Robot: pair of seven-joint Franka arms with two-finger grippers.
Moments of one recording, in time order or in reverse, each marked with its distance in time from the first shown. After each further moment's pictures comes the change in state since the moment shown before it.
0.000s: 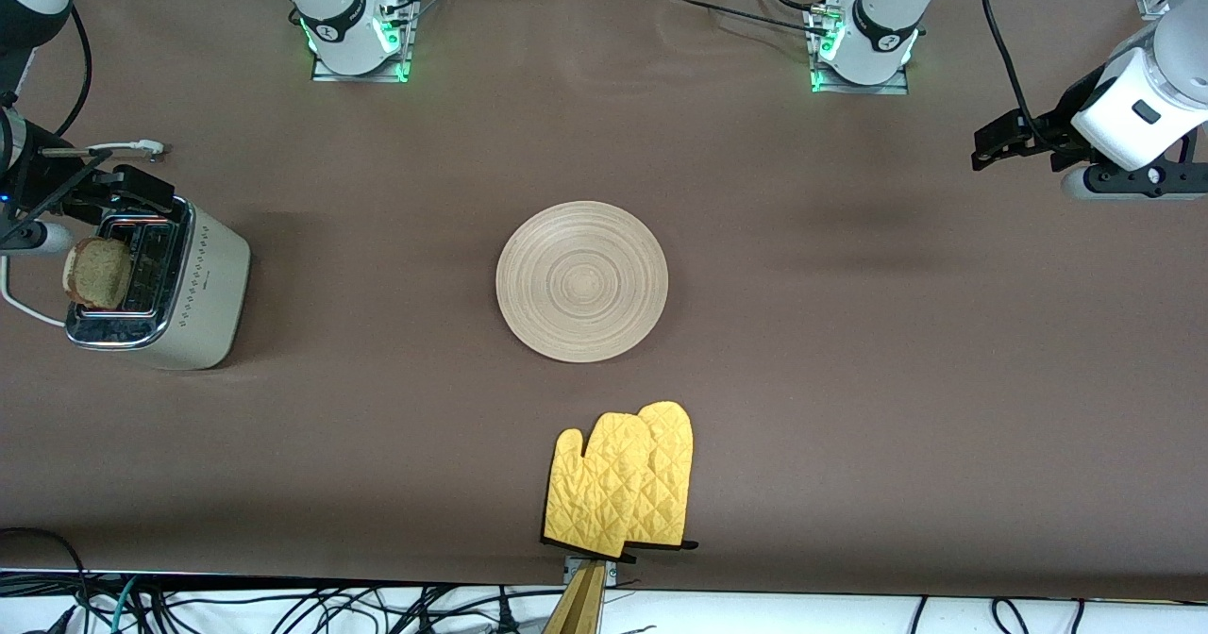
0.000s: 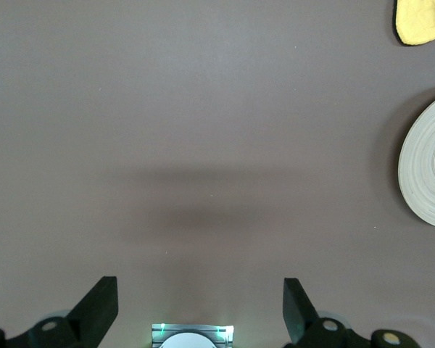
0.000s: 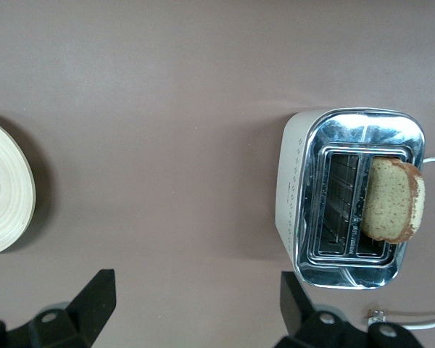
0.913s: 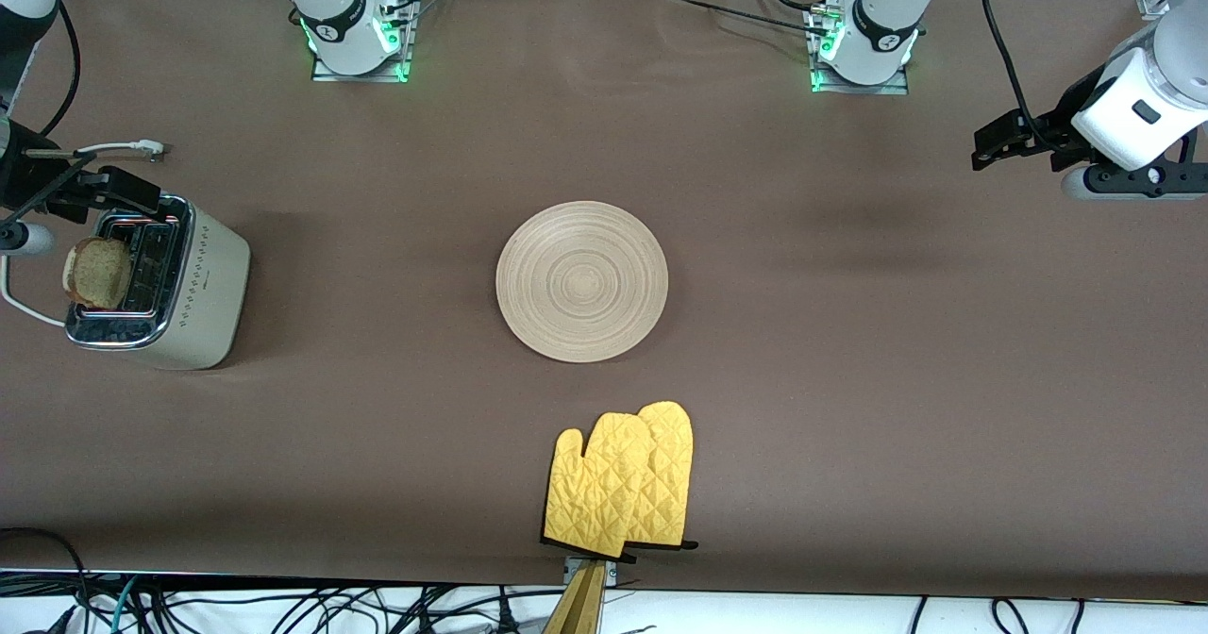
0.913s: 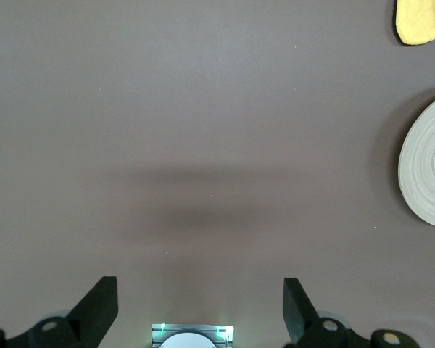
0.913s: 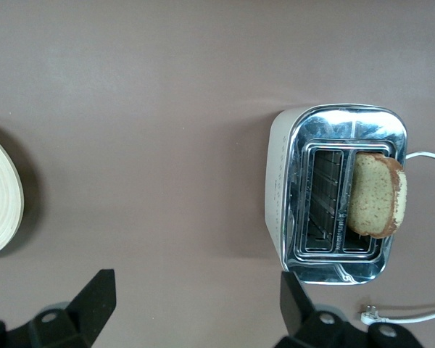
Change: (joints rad) left arm 0.000 0.000 0.000 0.000 0.000 0.000 0.000; right arm -0.014 0.000 -0.010 0.001 -0.012 0.000 0.000
